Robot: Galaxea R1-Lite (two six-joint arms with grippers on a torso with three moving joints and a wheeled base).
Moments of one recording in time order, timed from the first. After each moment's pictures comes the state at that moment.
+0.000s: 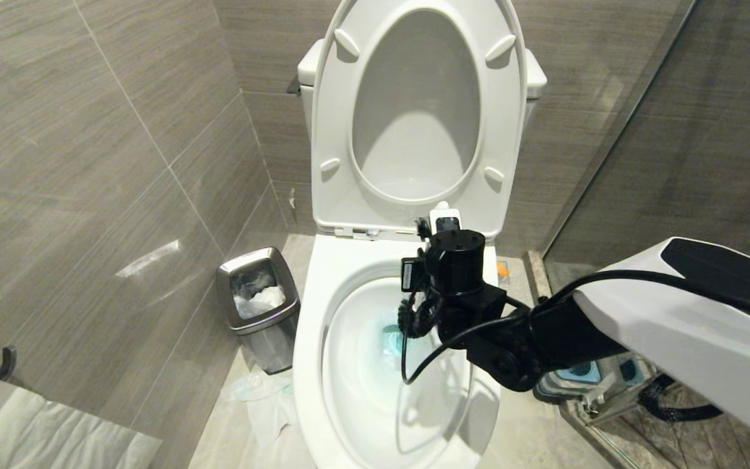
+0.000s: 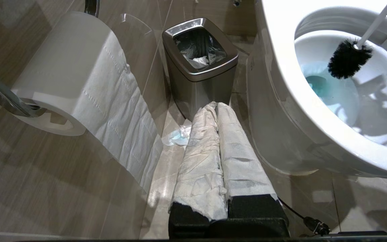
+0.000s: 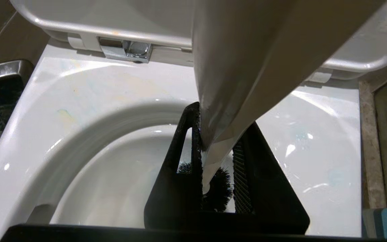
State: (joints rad) left arm 0.00 0.00 0.00 0.01 0.00 0.00; right arm 0.70 2.26 -1.31 -0.85 -0.63 0.10
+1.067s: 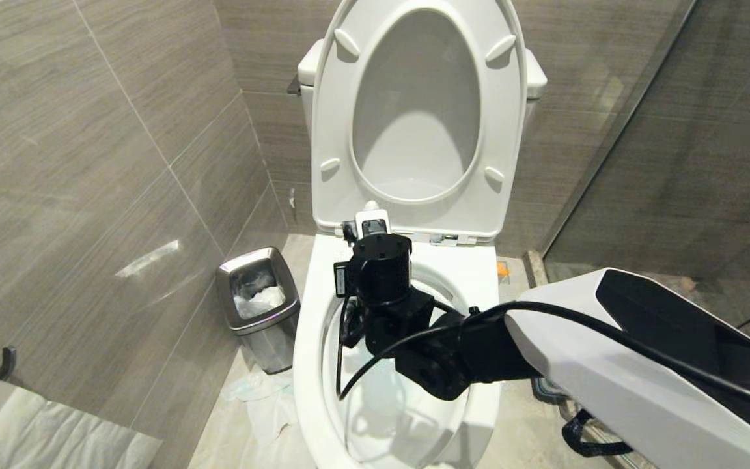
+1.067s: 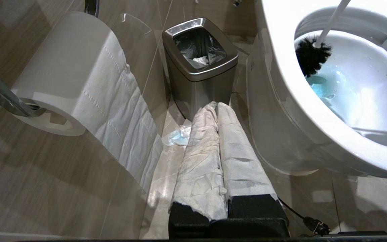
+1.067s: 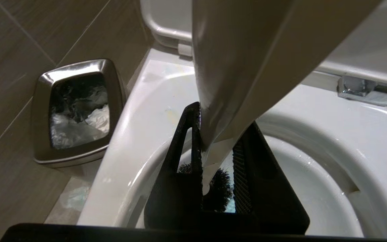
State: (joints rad) left arm 0.00 0.00 0.00 0.01 0.00 0.00; right arm 0.86 2.40 -1.63 -0.72 -0.67 0.06
